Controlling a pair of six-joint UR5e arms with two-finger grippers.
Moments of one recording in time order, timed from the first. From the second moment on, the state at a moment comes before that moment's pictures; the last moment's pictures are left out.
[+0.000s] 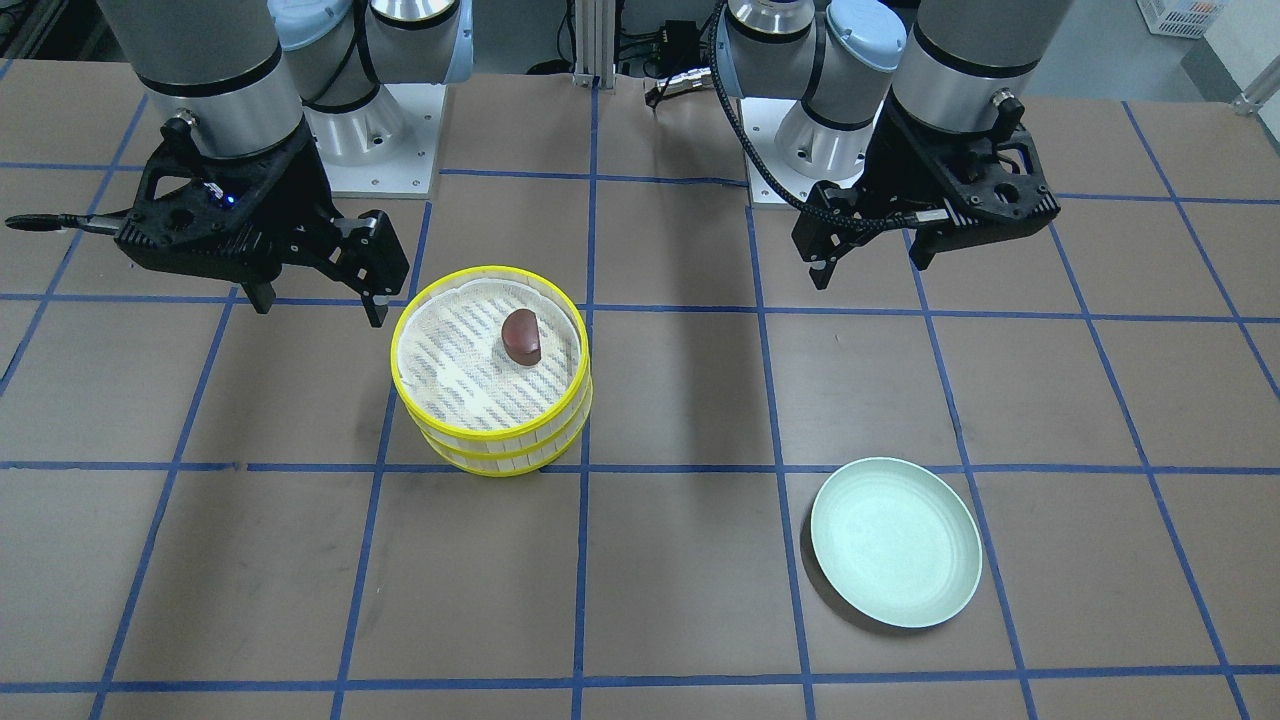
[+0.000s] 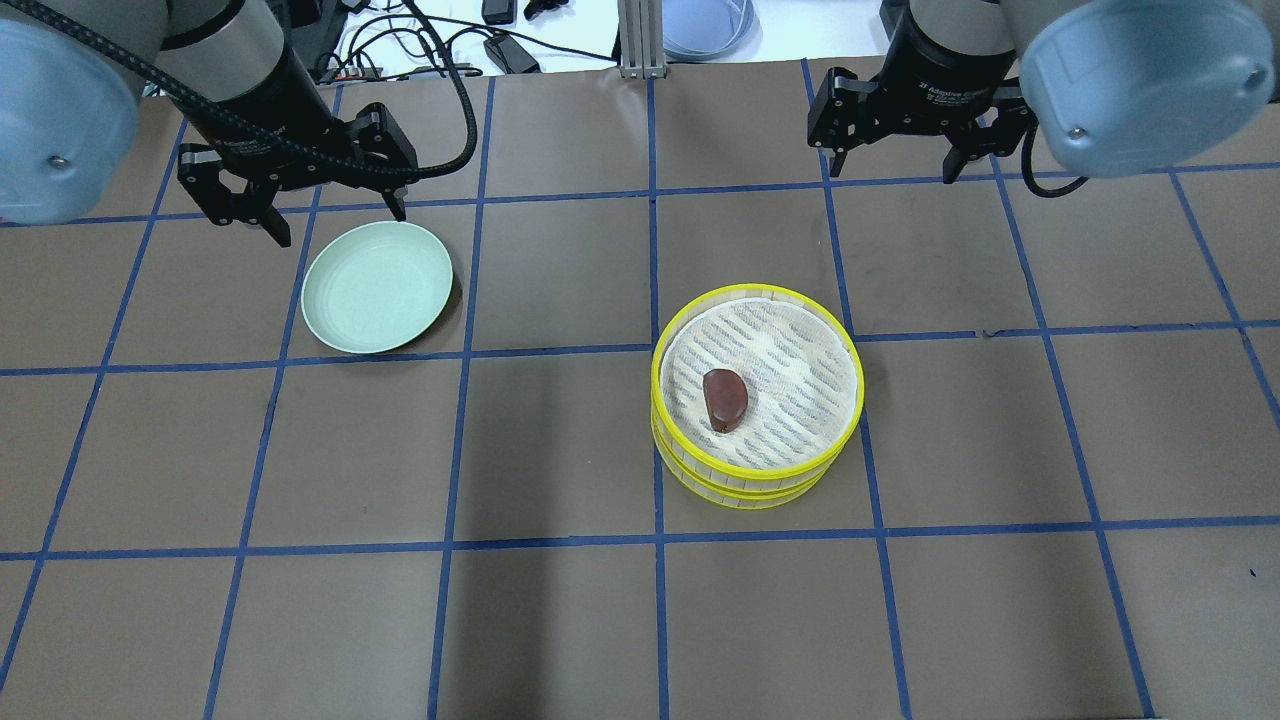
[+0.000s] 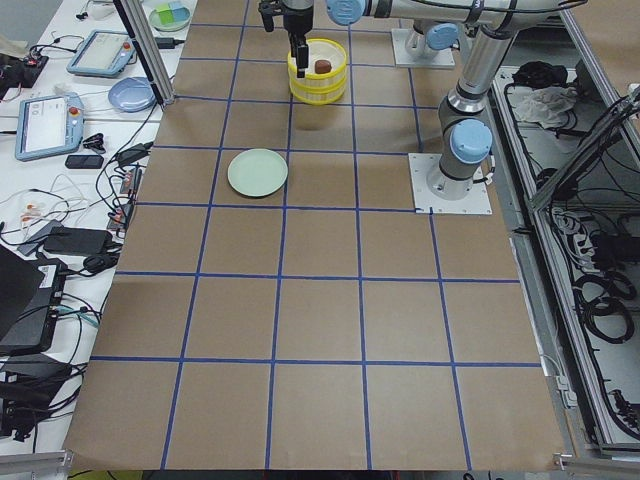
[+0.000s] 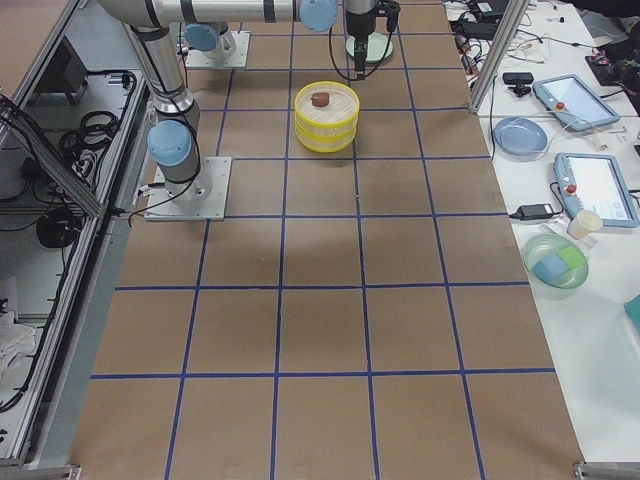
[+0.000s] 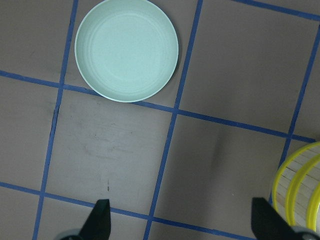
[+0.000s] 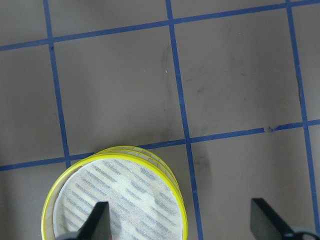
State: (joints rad) left arm -1.60 -1.58 -1.53 -1.55 1.61 -0.26; right arm 1.64 -1.50 1.53 -1.74 -1.59 0.20
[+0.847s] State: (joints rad) left arm -1.60 -1.57 -1.53 -1.57 1.61 -0.25; right arm 1.64 -1.50 1.53 -1.74 -1.59 0.20
